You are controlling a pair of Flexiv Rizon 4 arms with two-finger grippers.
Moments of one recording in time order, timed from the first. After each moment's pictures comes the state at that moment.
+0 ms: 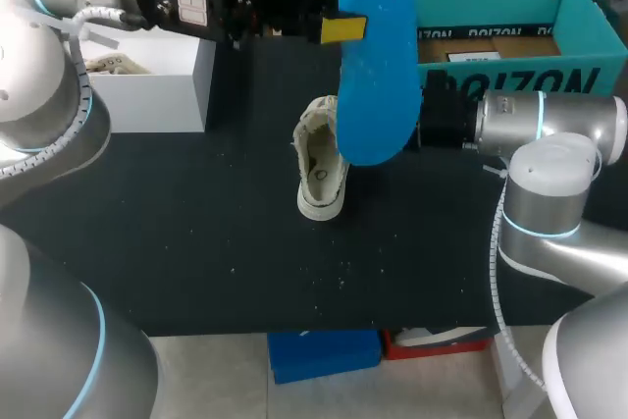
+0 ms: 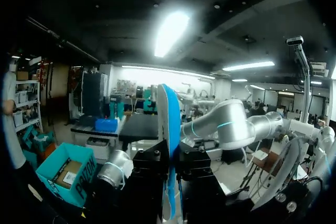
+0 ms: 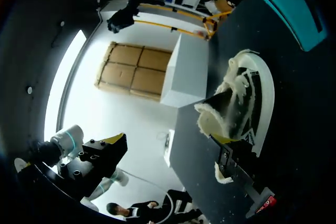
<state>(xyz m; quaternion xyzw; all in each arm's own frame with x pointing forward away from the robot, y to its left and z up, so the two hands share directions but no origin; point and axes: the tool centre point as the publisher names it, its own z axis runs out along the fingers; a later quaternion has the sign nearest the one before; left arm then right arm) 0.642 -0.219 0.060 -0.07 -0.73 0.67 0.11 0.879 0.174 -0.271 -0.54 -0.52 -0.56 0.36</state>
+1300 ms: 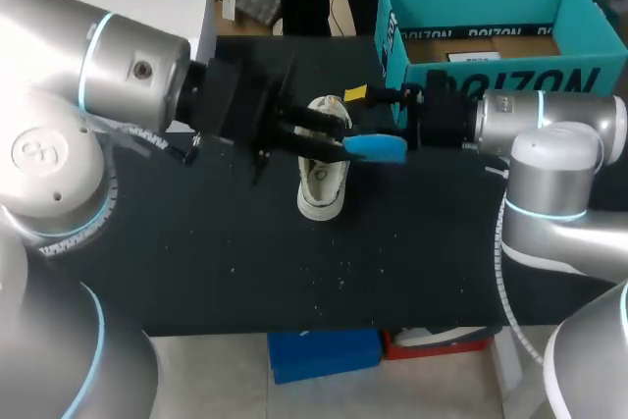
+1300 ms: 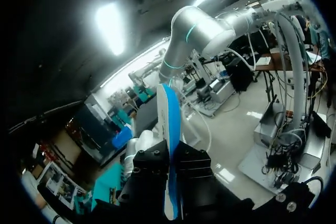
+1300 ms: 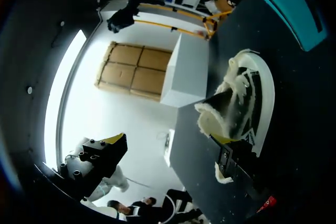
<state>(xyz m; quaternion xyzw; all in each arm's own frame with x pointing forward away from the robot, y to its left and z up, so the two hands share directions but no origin) 0.646 -0.225 -0.087 -0.32 -0.73 0.58 -0.15 0.879 0.175 -0.270 -0.54 -0.52 -0.56 0.36</state>
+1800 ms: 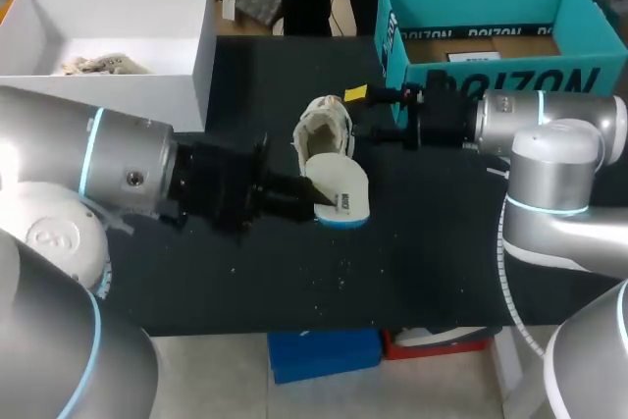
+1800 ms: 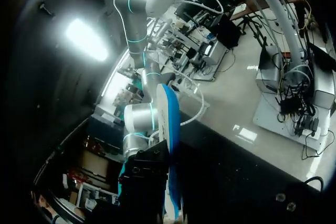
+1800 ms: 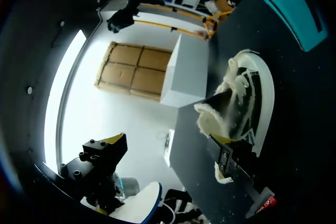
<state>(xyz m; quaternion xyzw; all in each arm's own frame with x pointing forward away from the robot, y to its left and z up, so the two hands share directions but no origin) 0.660 -0.195 -0.193 -0.41 -0.71 0.49 -0.30 0.879 0.174 -0.270 -0.54 -0.52 -0.56 0.36</state>
